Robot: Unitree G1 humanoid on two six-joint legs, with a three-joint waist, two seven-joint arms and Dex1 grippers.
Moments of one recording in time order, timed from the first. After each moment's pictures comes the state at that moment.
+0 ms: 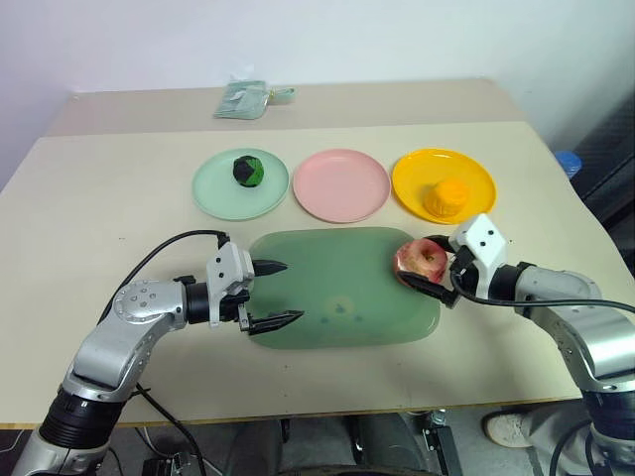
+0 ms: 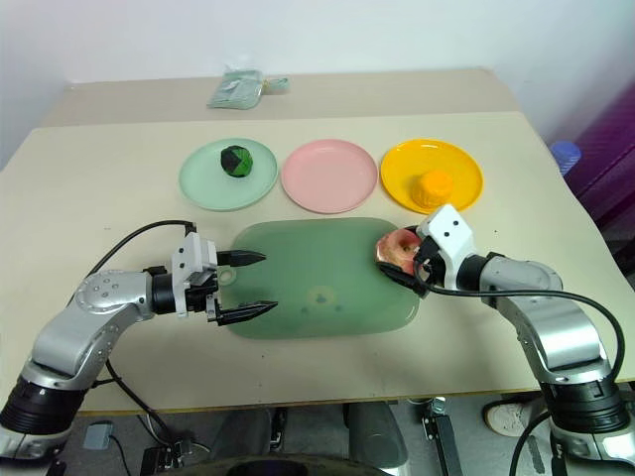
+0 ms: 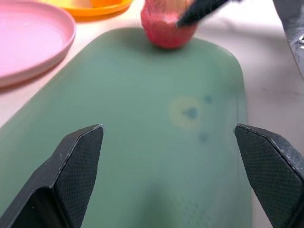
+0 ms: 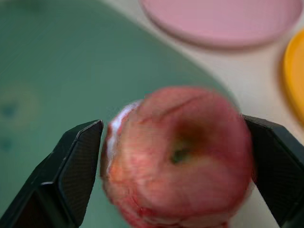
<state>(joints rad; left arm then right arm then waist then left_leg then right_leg) -0.16 0.67 -0.06 -0.37 -0.43 0.43 -1.00 -0.18 -0.75 -0.05 -0.35 0.38 0.64 0.72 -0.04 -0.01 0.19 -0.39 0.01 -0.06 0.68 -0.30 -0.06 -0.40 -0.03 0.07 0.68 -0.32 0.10</state>
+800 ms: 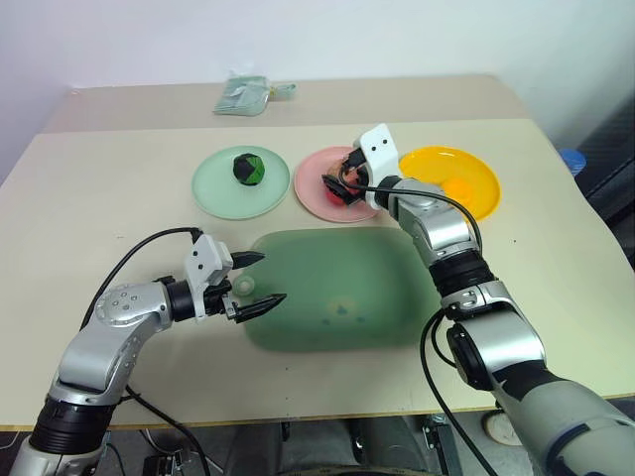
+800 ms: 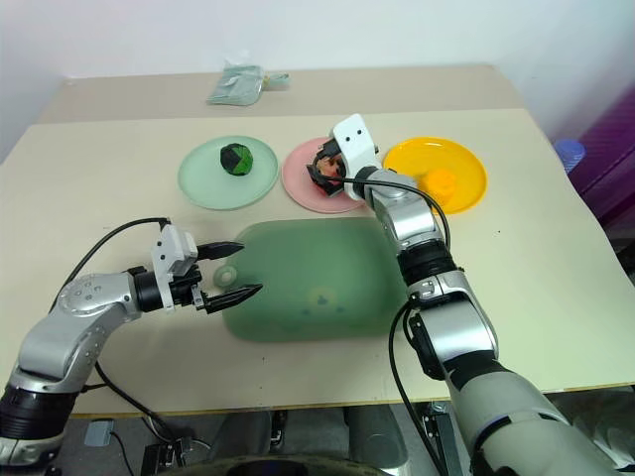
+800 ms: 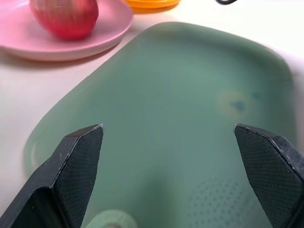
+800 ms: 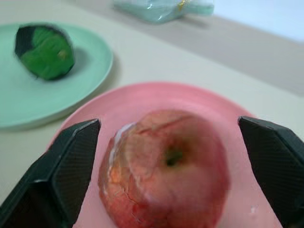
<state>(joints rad) -0.09 0.66 0.05 -0.34 -0.45 0.43 -0.90 -0.95 -0.23 0.10 0.60 0.11 0.27 0.39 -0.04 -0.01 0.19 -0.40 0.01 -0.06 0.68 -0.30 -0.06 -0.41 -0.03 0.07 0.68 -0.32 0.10</state>
